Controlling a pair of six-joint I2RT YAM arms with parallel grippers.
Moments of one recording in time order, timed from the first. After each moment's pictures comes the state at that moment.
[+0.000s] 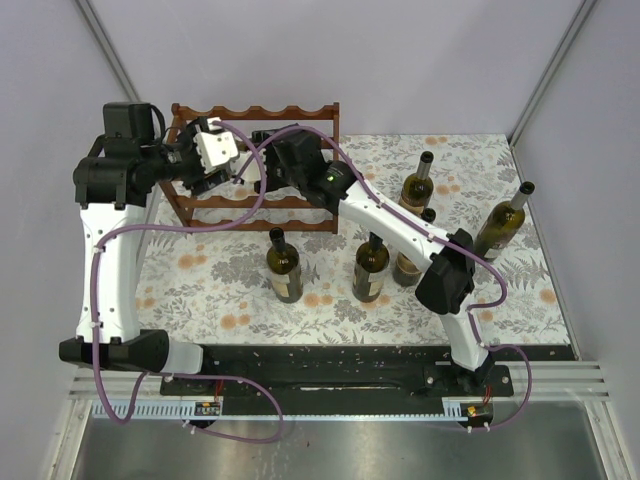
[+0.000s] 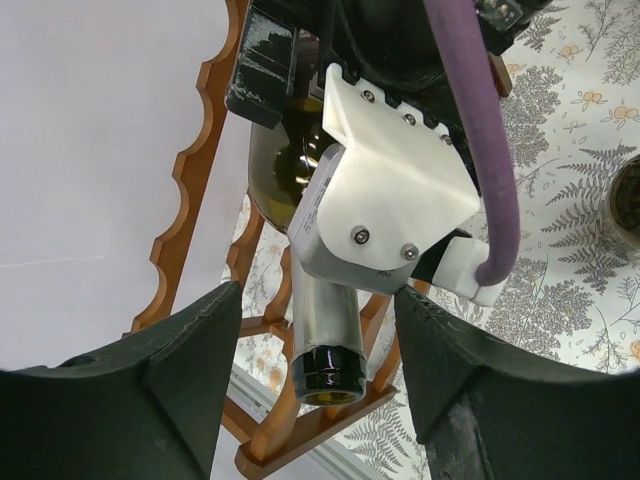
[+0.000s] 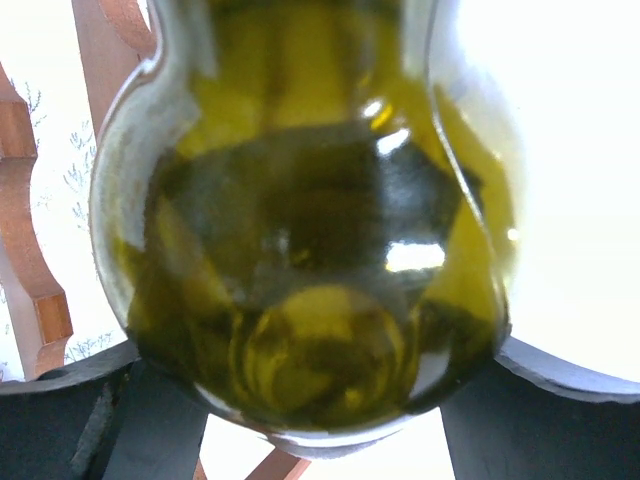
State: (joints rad) left arm -0.03 1.38 1.92 -1.17 0.68 1.12; right arm 0.89 2.10 2.17 -0.41 0.20 -1.13
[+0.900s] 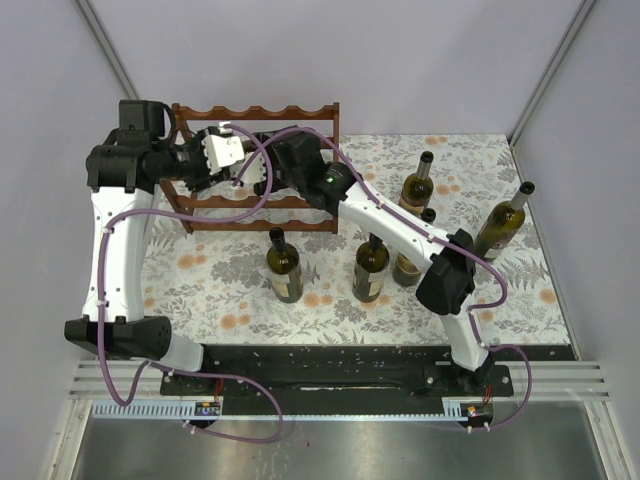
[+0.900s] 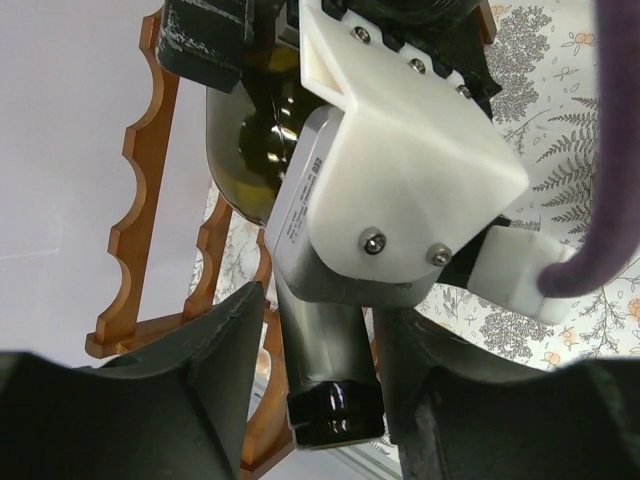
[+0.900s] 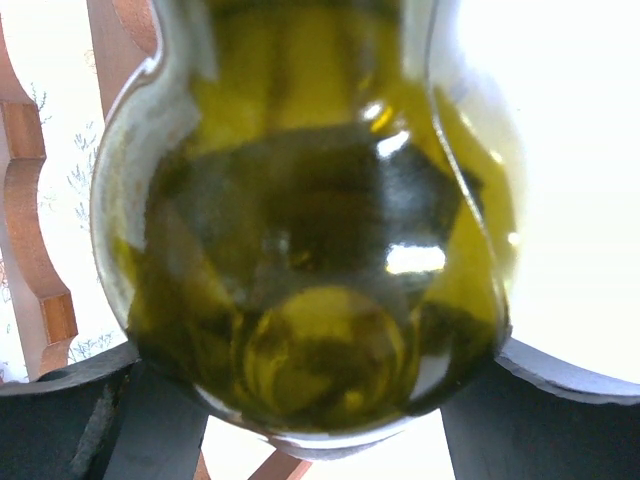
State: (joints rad) left arm -0.03 1.45 1.93 -1.24 0.64 1.21; right arm 0.90 2.09 2.16 -0.41 0.20 -1.14
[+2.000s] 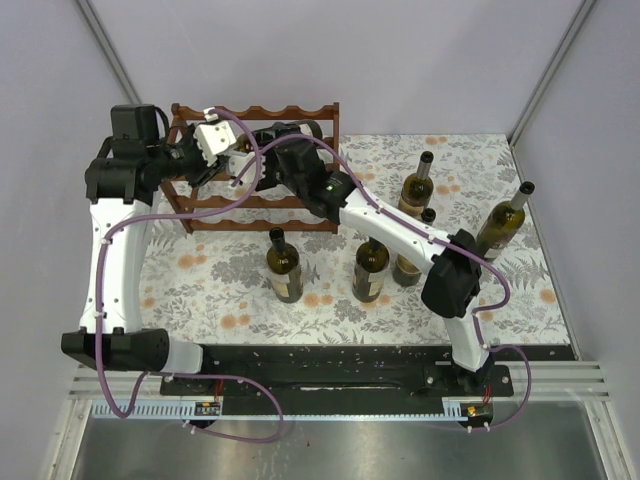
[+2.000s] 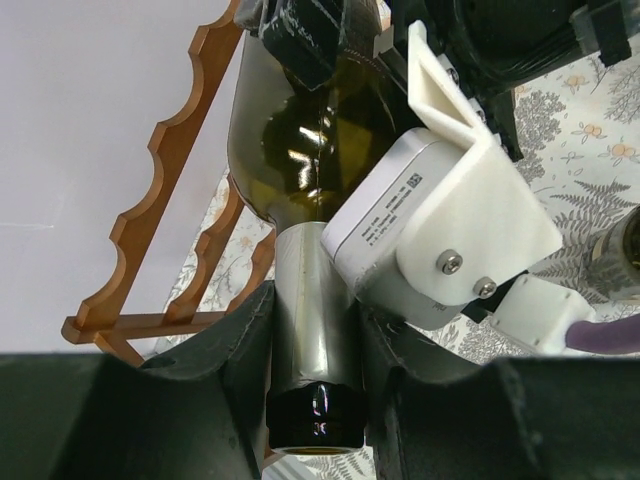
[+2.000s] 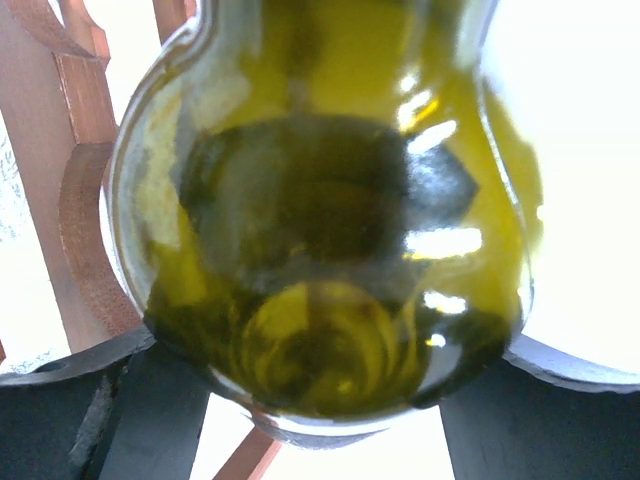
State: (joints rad) left arm -0.02 1.40 1.82 -1.04 0.67 0.98; right arm 0.90 2.05 2.02 -0.19 0.28 -1.19
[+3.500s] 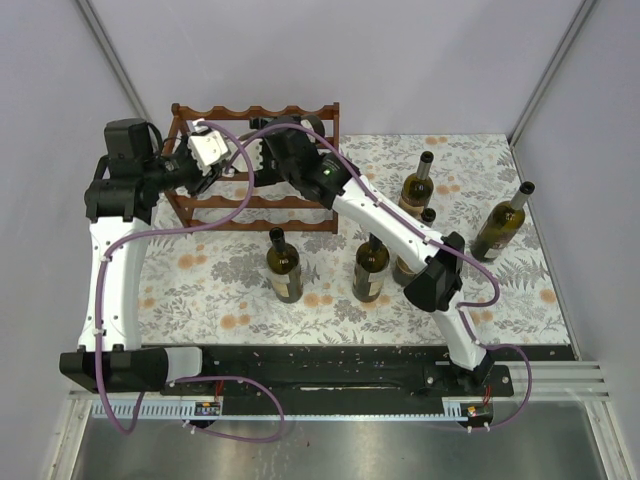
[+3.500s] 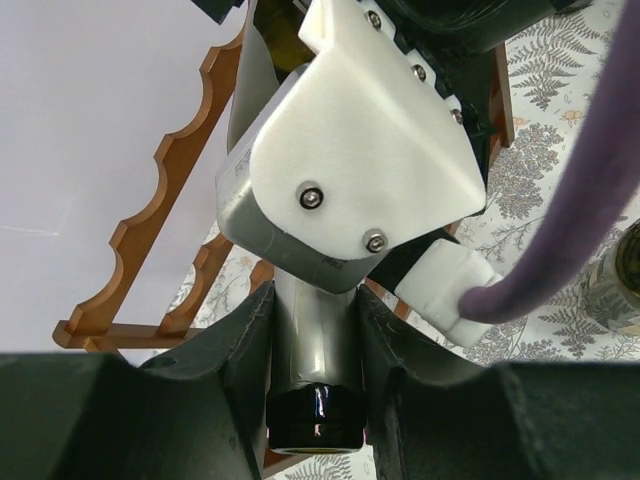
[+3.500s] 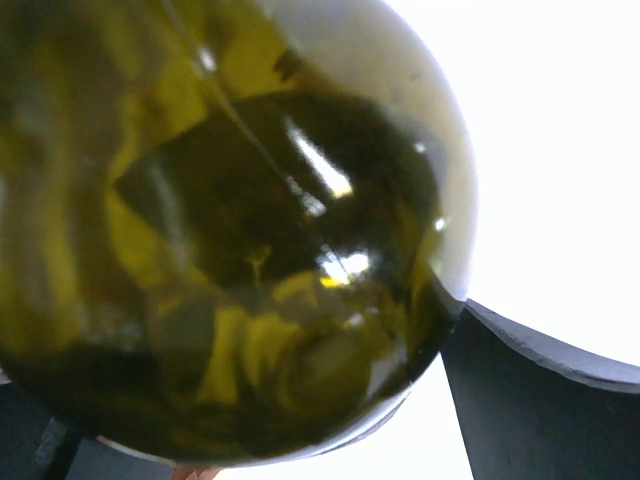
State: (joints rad) left arm 0.03 1.27 1.61 -0.86 0.76 0.90; right arm 0.91 2.18 2.40 -0.57 0.34 -1.12
